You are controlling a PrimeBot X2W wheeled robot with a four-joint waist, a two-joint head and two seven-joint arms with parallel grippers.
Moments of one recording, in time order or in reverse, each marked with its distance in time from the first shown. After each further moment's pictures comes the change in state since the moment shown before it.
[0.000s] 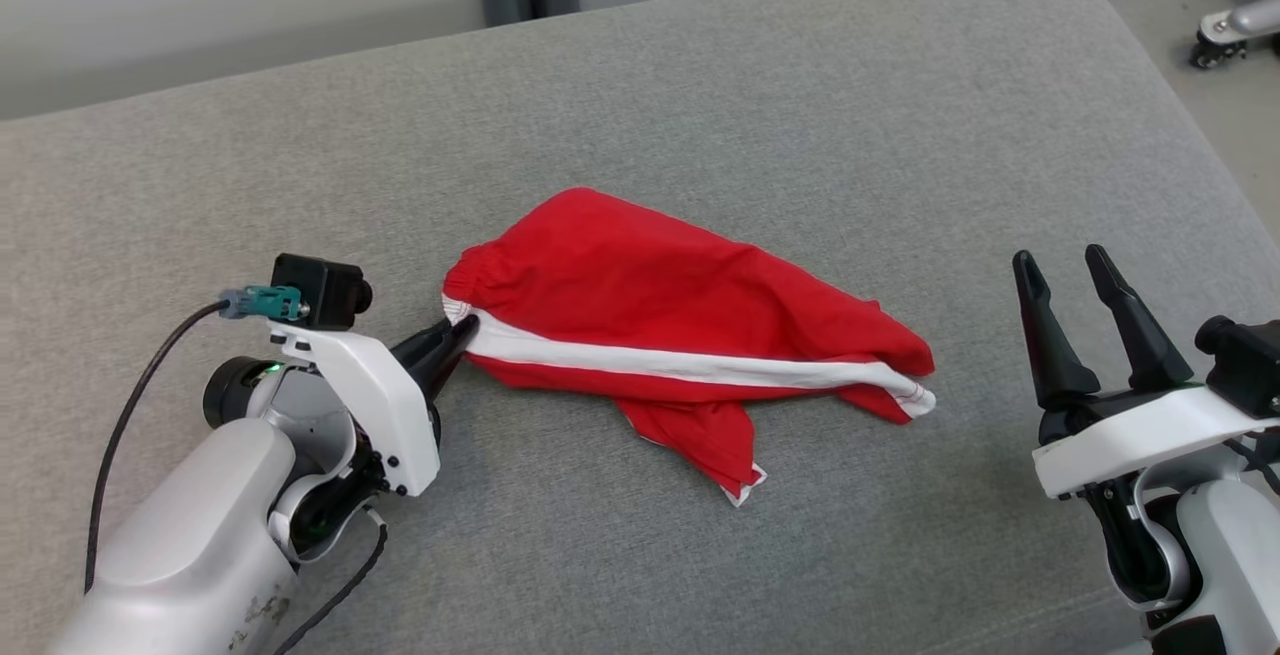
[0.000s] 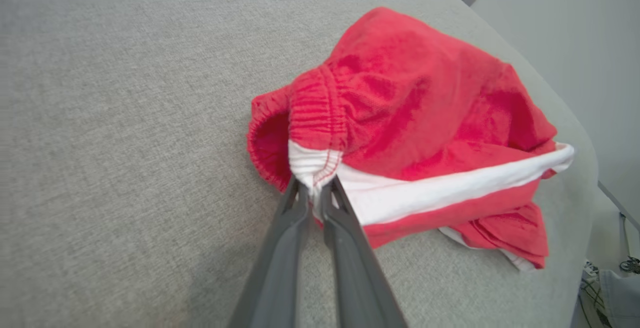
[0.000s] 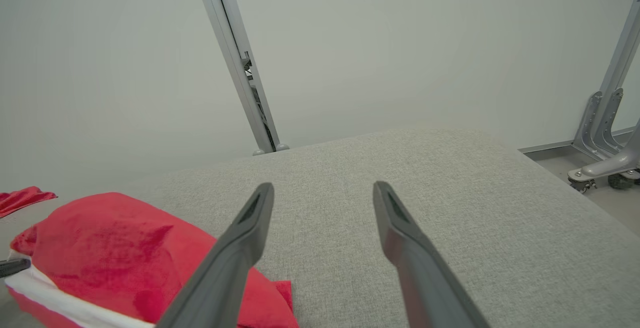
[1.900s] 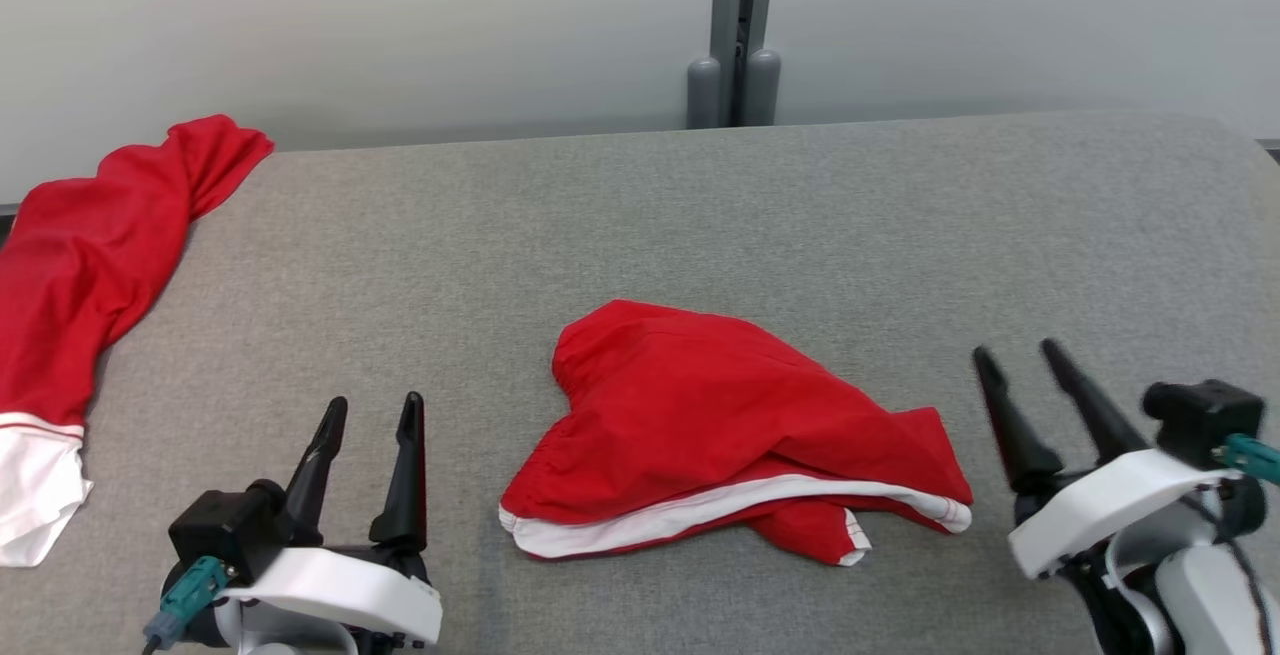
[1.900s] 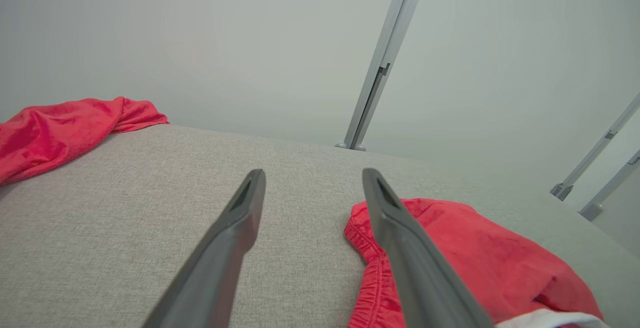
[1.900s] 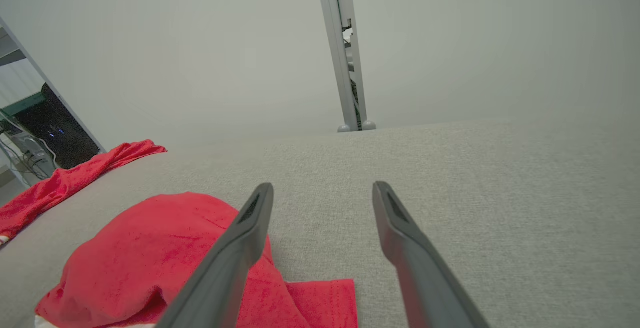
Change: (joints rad) left arm 0.520 -0.064 0.301 -0.413 0.240 0.343 -0.437; right arm 0.092 0.000 0.011 0.005 -0.004 0.000 0.073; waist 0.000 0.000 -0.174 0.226
